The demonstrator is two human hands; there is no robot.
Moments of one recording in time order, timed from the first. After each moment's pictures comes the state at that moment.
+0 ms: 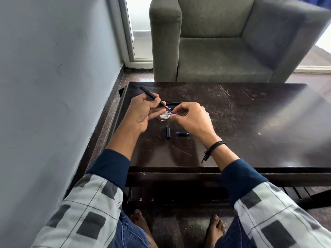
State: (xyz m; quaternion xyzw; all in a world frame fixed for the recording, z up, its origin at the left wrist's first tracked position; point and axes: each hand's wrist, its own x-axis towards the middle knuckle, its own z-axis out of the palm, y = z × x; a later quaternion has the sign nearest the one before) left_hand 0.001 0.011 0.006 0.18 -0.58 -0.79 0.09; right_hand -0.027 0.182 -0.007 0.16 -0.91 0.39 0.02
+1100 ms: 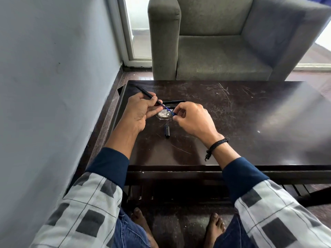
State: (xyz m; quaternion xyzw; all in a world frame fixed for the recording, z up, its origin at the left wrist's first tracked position) left_hand -0.002 0.009 0.003 0.21 -0.57 -0.79 0.10; right_hand -0.027 0.187 -0.005 0.22 -0.93 0.30 0.03
